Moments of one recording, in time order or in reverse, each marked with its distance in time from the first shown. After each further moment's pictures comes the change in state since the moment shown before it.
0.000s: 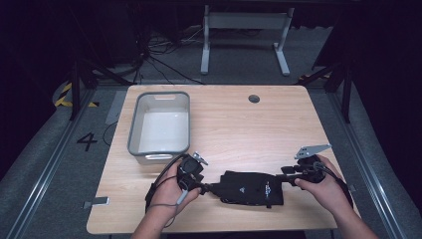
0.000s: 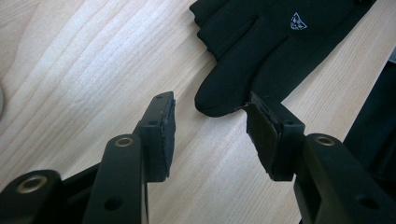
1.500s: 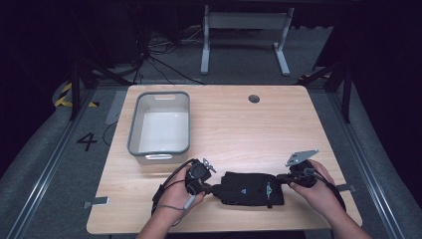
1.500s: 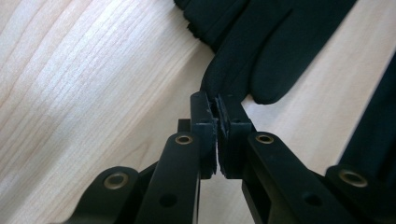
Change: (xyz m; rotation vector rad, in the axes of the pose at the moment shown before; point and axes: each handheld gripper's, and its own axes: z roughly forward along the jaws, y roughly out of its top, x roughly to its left) left arm -0.014 0.003 0.017 0.068 -0.010 0.079; right arm 0.009 -0.003 0.015 0.088 -0.075 -0.112
